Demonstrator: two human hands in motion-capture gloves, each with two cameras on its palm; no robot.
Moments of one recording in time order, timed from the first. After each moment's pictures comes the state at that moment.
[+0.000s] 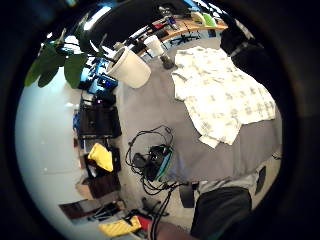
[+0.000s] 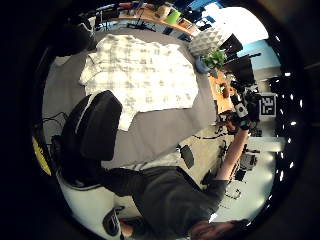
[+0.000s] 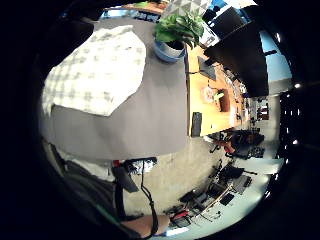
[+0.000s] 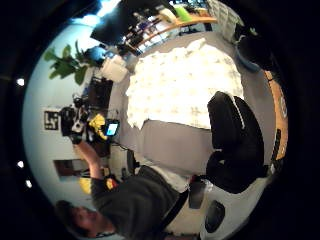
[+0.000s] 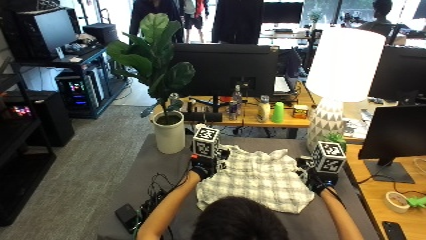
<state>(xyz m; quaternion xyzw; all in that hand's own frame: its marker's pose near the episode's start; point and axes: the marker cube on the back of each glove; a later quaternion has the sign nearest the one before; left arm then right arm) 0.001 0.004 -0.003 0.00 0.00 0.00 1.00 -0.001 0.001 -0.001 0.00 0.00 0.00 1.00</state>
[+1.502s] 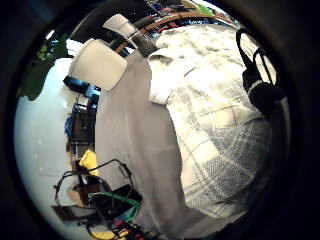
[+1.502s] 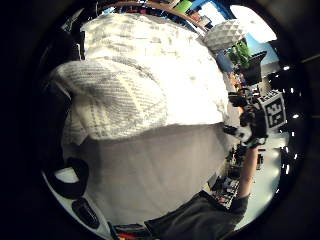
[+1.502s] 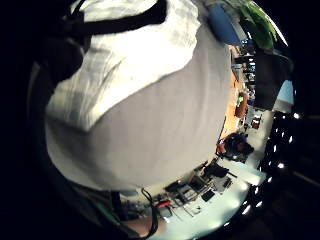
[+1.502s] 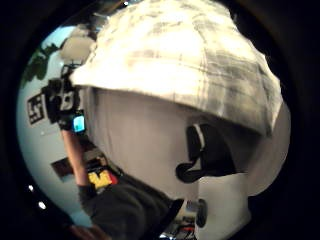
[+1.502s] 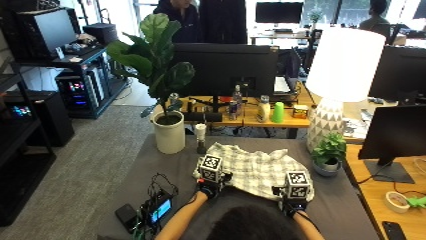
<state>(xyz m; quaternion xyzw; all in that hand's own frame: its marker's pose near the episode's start) 0.028 -0.007 0.134 0.06 0.00 0.02 1.00 -0.041 -0.022 0.205 -0.06 0.06 -0.03 1.00</state>
